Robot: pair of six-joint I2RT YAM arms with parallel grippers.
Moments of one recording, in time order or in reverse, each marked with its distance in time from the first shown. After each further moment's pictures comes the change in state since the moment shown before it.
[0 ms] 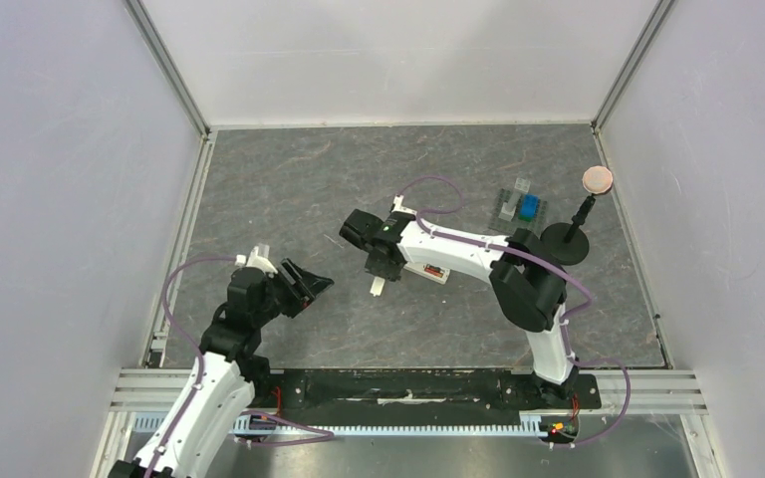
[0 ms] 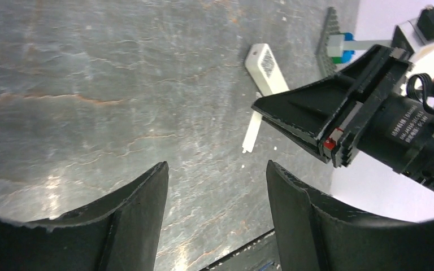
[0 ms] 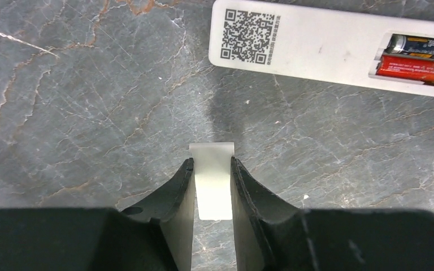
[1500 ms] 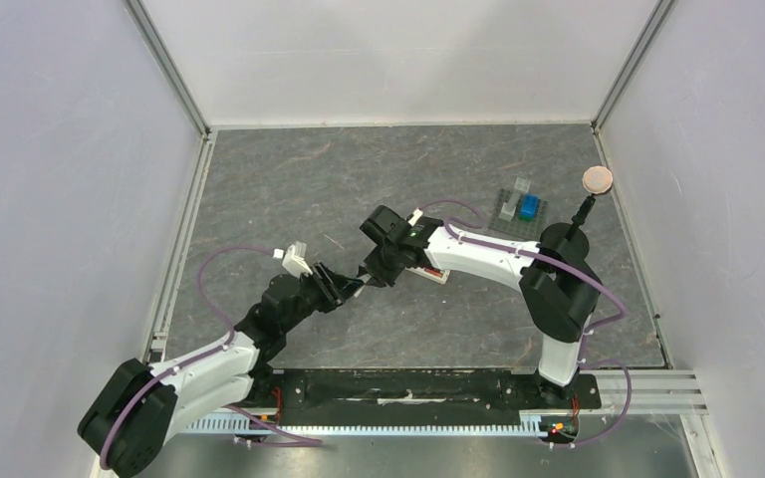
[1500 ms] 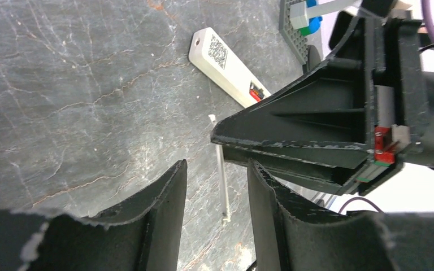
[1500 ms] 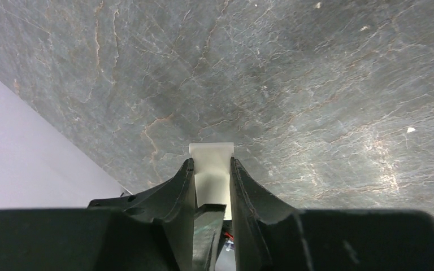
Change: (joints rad) left arm -0.376 0.401 -0.155 0.808 -0.209 -0.063; right arm -0.053 -0.186 -0.237 0.288 -0.328 0.279
